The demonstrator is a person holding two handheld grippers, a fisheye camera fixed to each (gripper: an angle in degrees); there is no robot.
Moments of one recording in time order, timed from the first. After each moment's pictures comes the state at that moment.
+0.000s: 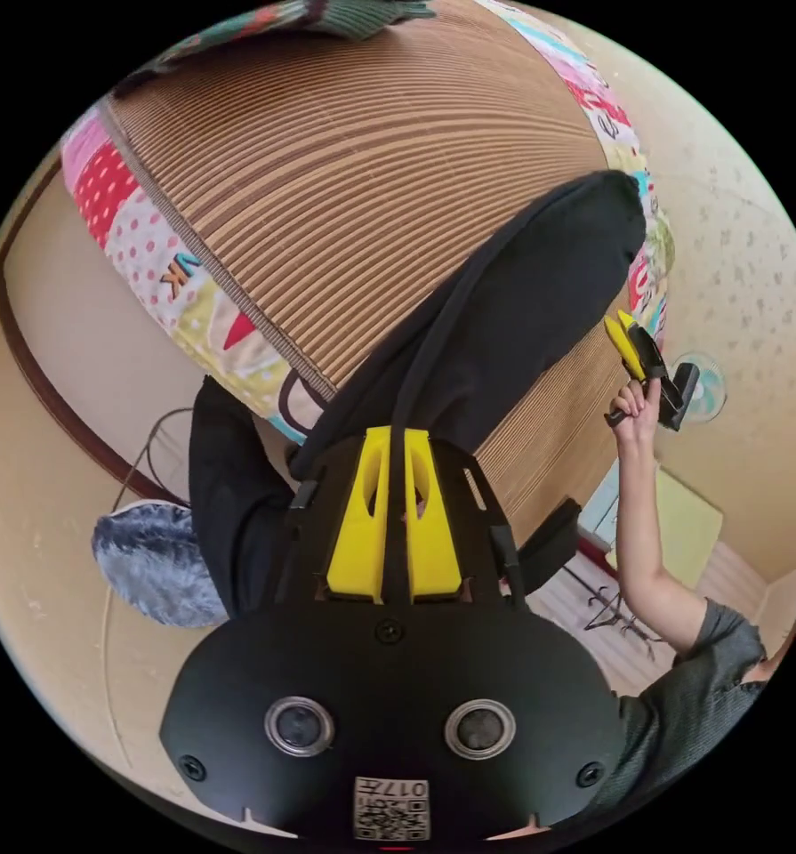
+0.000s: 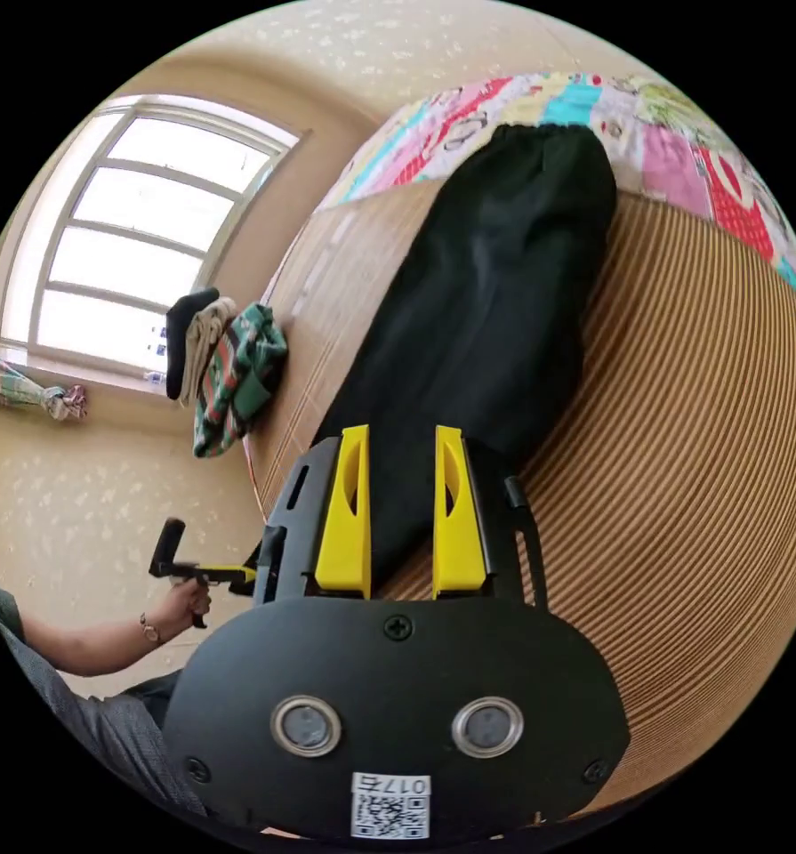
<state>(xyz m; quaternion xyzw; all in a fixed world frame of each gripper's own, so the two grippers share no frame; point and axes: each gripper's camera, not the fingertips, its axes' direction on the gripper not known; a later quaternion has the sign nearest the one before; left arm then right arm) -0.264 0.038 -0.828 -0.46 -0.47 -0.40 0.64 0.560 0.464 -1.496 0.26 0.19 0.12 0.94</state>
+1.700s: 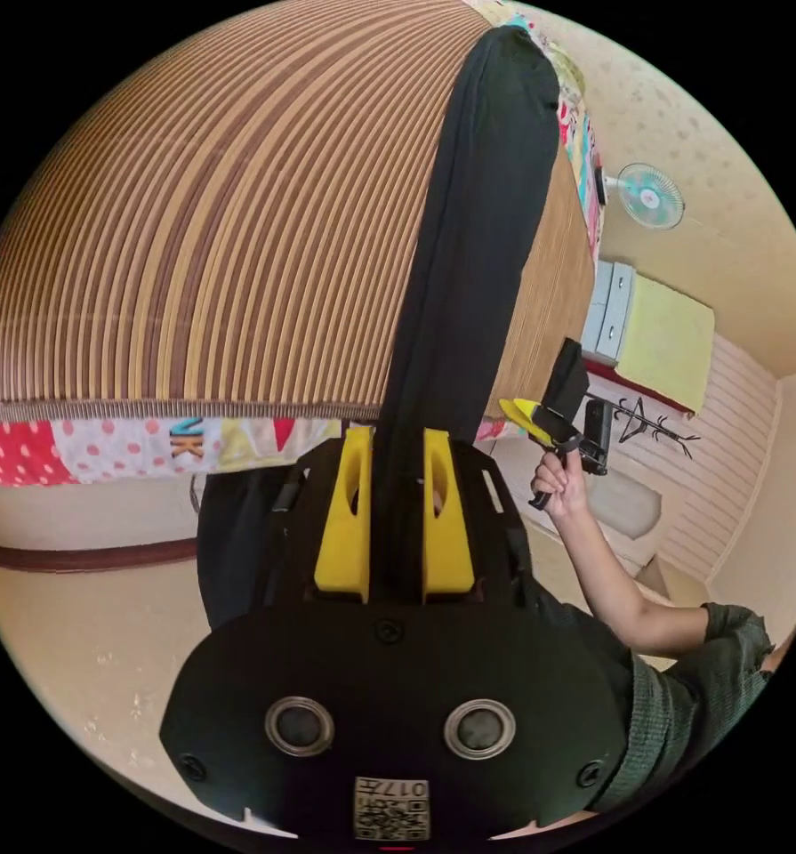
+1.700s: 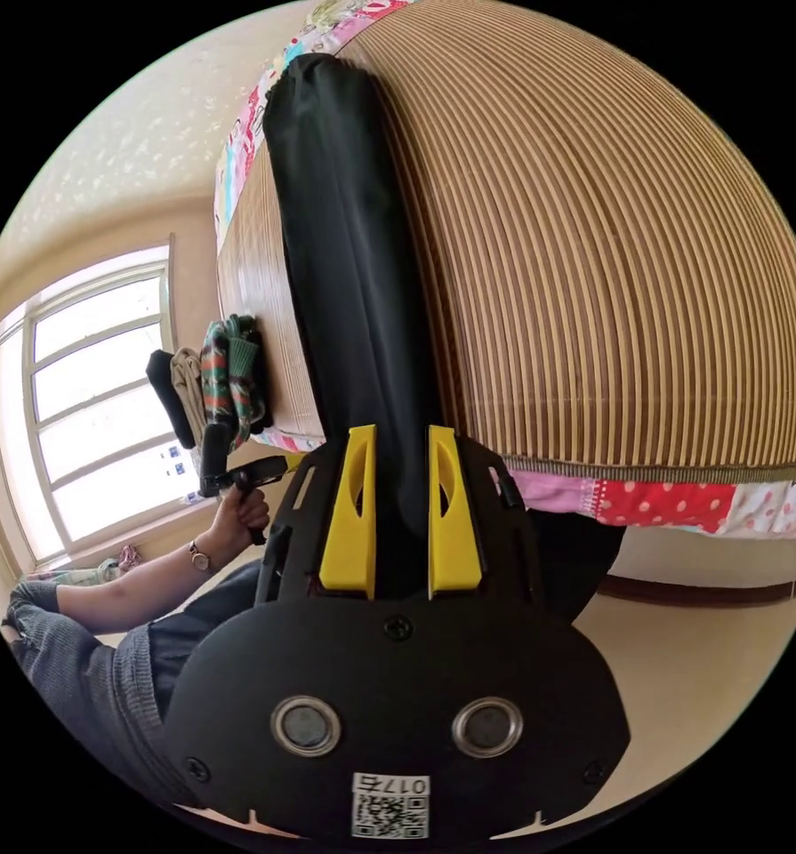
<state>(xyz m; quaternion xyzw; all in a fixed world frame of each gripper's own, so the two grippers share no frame) -0.334 -0.079 -0.822 -0.61 -0.26 -0.34 0.67 0.597 0.589 -1.319 0.39 0.04 0.37 0.84</state>
